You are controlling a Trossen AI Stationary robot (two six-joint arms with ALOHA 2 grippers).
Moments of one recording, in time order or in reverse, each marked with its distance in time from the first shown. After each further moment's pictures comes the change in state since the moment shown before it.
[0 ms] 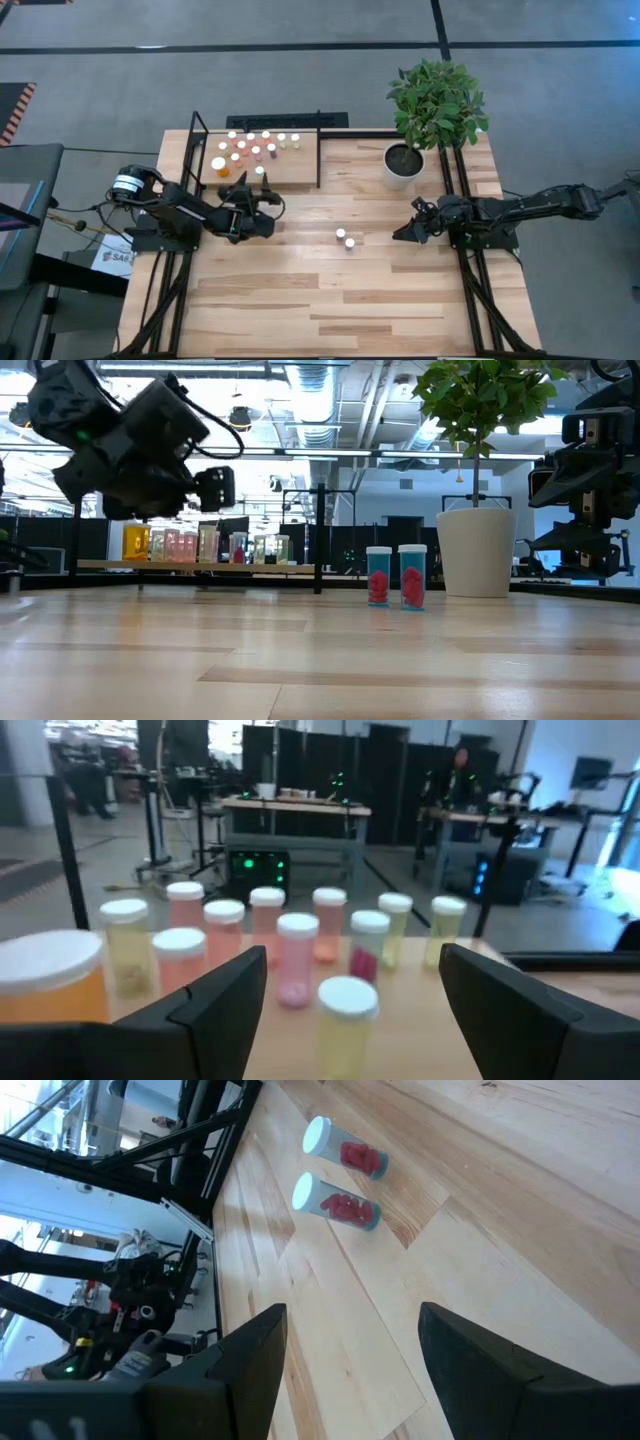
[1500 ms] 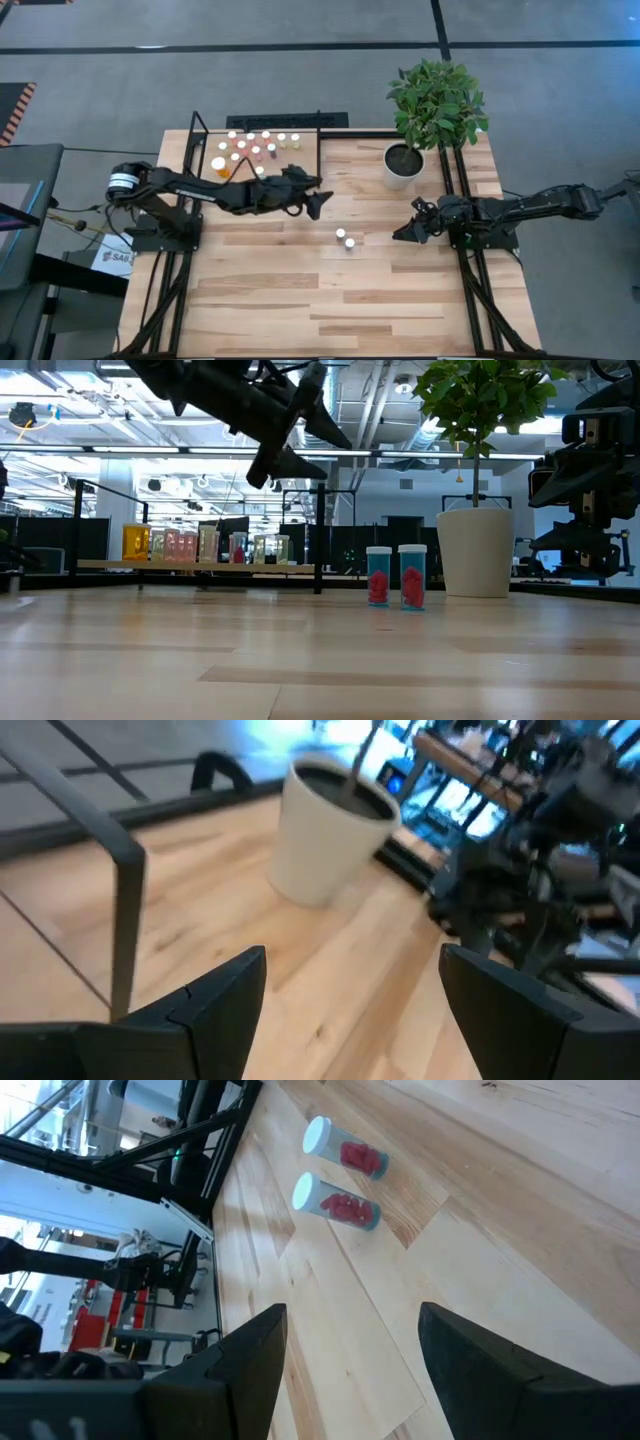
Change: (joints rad) left arm 0.158 -0.044 0.432 -0.035 1.210 0.324; right arm 0.000 0.000 0.000 0.000 0.000 0.000
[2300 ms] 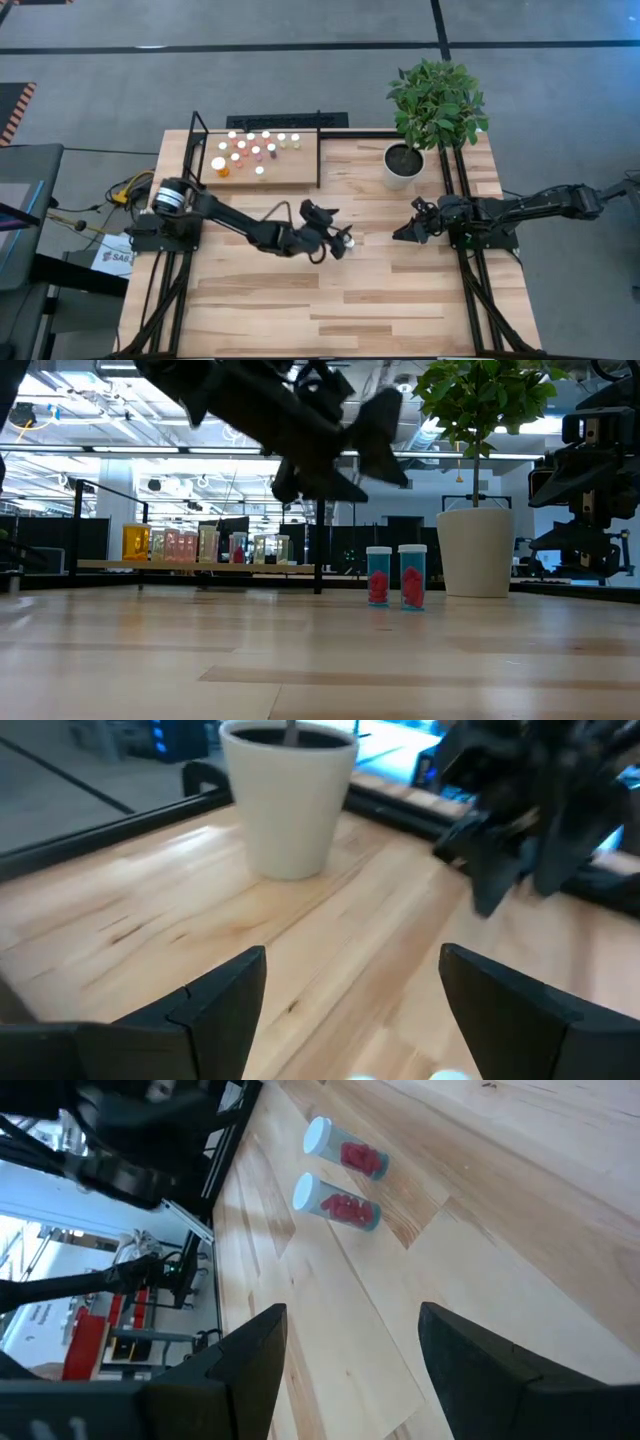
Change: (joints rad) left arm -0.265 0.382 0.207 0.106 -0.395 0.153; right arm 0.000 -0.001 0.000 0.002 0.000 0.000
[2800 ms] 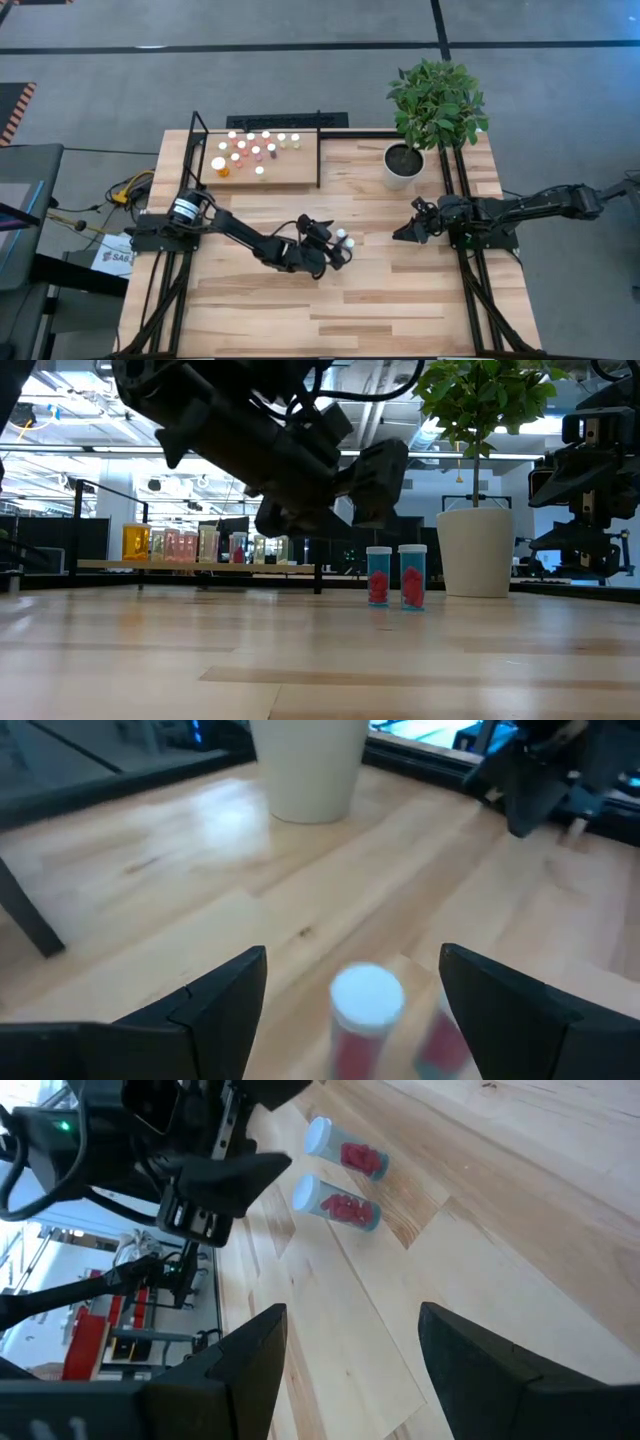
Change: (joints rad) left arm -0.073 0.143 0.017 -0.015 -0.154 -0.101; right arm 0.000 0.000 0.000 0.000 0.000 0.000
